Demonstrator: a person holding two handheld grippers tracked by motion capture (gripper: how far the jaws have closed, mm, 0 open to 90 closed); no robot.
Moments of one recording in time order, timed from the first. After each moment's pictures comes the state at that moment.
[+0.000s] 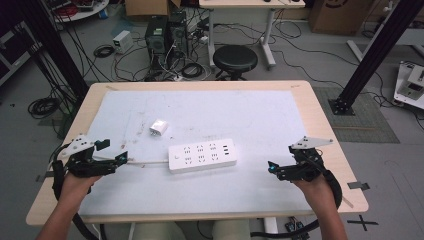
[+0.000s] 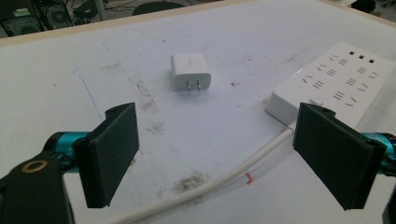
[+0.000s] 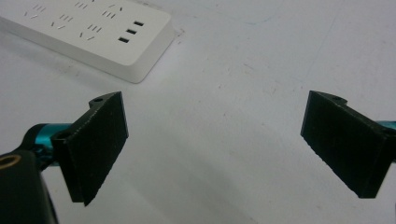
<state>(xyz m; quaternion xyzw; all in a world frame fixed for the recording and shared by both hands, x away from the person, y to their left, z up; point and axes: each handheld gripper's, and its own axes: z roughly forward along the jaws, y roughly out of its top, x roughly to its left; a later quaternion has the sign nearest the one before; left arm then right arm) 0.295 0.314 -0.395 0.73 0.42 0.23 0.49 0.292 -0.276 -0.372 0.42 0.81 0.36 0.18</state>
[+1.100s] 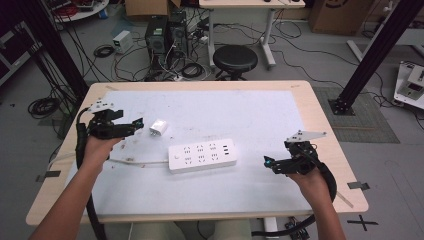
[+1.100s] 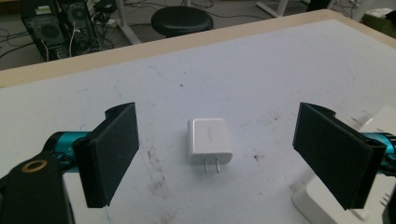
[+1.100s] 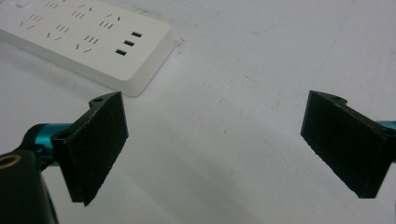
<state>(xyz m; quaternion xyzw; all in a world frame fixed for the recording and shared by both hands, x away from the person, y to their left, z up) 0.386 0.269 -0.355 0.71 0.47 0.24 0.46 0.311 -0.267 -0.371 0.42 0.81 0.36 0.17</state>
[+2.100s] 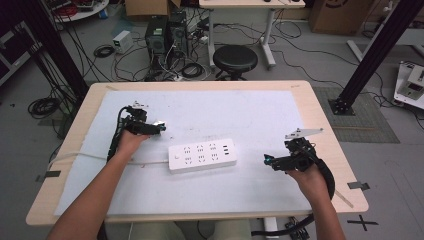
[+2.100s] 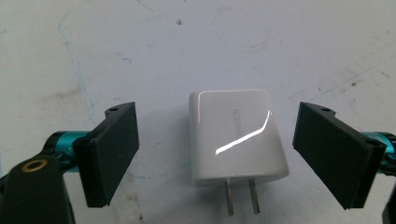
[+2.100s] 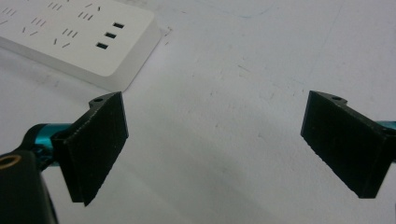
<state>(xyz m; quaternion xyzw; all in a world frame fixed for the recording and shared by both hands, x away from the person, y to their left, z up) 0.457 0.229 -0.432 0.77 0.49 0.20 0.37 0.323 -0.269 -0.377 0.45 0.81 0.34 0.16</state>
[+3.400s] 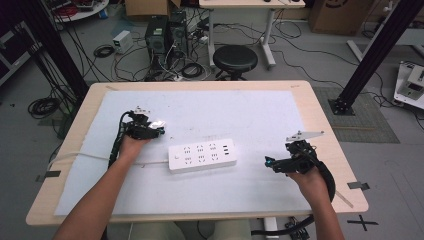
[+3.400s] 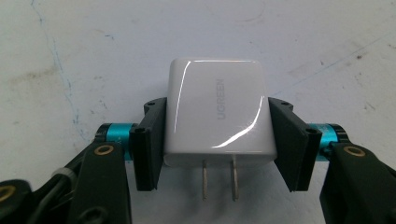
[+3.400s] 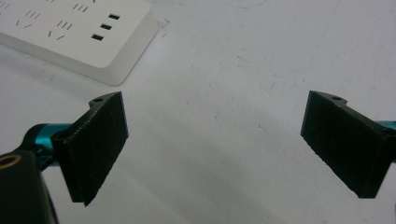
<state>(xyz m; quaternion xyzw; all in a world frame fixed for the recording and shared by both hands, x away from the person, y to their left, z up) 0.451 0.230 -0.447 0.78 0.48 0.19 0.37 0.319 -0.272 -0.383 0.45 0.81 0.33 0.15</state>
